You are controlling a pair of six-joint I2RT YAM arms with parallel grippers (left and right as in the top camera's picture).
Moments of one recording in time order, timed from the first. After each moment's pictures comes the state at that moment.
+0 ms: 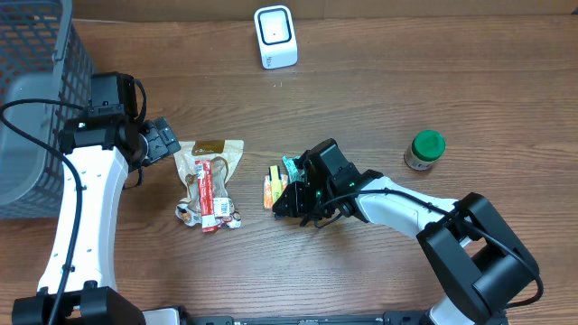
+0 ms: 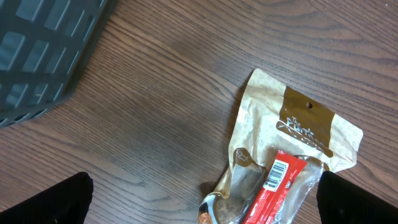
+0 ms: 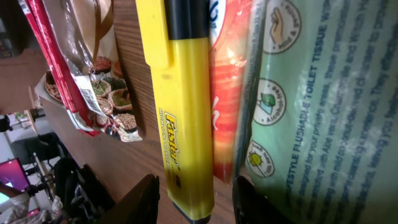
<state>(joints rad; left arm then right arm) 0.11 1.51 1.30 -1.03 -0.15 -0.41 0.63 1.79 0.86 -0.14 -0.60 0.73</state>
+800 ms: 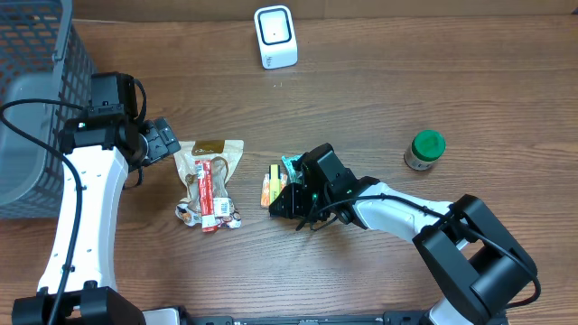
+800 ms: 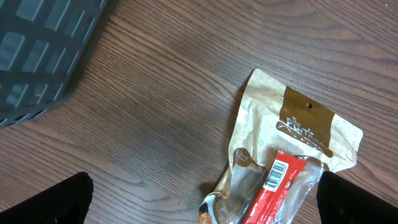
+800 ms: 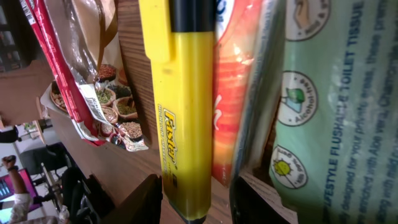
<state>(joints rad) 0.11 1.51 1.30 -1.03 -0.15 -0.41 0.66 1.79 0.83 -0.04 -0.57 0.82</state>
